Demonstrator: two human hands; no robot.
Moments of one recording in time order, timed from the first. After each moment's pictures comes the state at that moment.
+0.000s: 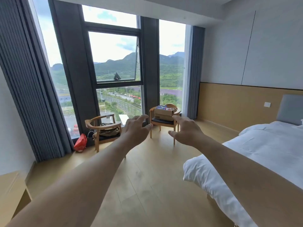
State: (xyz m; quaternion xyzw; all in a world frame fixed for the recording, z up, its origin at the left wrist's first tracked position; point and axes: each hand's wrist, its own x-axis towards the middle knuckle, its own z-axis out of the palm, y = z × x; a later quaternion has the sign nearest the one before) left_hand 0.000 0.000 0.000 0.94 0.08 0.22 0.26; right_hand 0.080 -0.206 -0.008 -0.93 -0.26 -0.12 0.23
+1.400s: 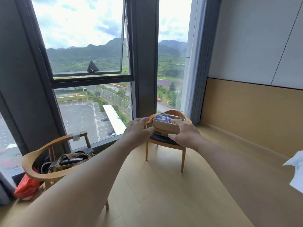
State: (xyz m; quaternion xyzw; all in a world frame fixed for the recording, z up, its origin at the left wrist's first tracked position) left_hand 0.890 0.431 -0.026 0.94 0.07 0.15 0.29; right_hand 0.947 0.229 -0.031 -0.96 -0.17 -0.07 0.22
